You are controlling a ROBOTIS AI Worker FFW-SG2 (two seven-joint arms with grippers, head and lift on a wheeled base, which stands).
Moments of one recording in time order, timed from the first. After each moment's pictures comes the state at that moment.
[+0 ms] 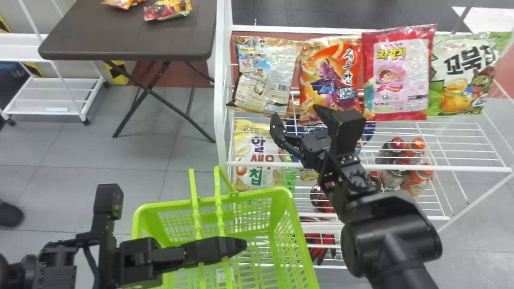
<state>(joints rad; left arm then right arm) 0.27 0.20 0.30 -1.92 1.14 1.57 -0.59 -0.04 0.00 0.23 -1.43 -0.03 -0.02 0.11</state>
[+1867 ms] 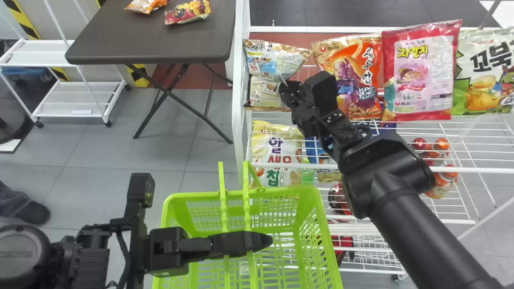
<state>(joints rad) 0.21 0.23 0.25 -1.89 1.15 1.57 -0.60 -0.37 0.00 0.35 -1.05 0.11 -0.05 0.14</state>
